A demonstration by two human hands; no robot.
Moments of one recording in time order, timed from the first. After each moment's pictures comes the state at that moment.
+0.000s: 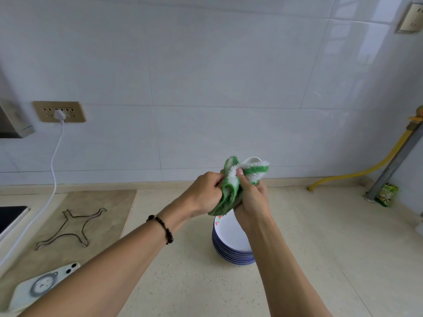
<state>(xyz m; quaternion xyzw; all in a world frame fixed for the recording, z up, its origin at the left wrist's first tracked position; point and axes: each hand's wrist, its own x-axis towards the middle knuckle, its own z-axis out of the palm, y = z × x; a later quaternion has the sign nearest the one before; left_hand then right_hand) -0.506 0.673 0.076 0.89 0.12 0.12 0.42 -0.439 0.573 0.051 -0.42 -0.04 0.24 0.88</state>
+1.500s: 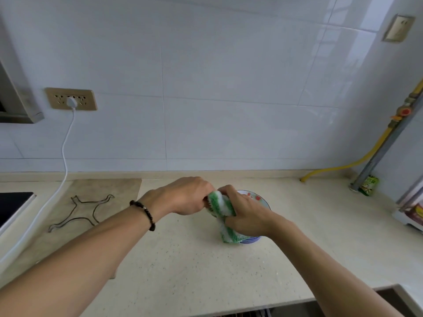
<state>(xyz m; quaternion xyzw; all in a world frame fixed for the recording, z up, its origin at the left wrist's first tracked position) -0.593 0.713 0.077 1.00 0.01 -0.05 0.08 -0.513 0.543 0.057 -0.83 -0.50 0.16 0.20</state>
